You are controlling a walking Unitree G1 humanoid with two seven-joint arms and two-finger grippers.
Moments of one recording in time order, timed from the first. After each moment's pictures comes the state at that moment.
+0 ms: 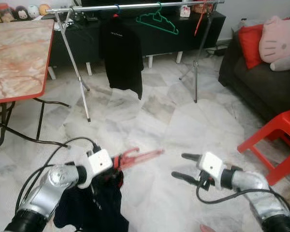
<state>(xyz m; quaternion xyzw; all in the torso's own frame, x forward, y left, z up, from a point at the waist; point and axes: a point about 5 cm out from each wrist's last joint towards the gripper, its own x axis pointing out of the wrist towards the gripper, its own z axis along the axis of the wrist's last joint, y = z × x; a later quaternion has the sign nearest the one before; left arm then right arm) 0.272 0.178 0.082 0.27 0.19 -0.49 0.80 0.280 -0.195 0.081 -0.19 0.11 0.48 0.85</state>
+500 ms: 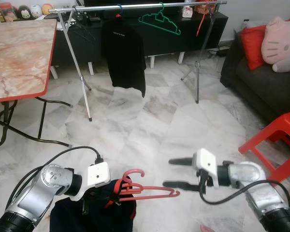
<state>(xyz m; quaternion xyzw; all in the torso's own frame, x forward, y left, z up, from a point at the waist) 0.250 0.169 0.101 0.25 0.23 -0.62 0.71 0.260 -0.173 0.072 -0.15 0.18 0.62 0.75</state>
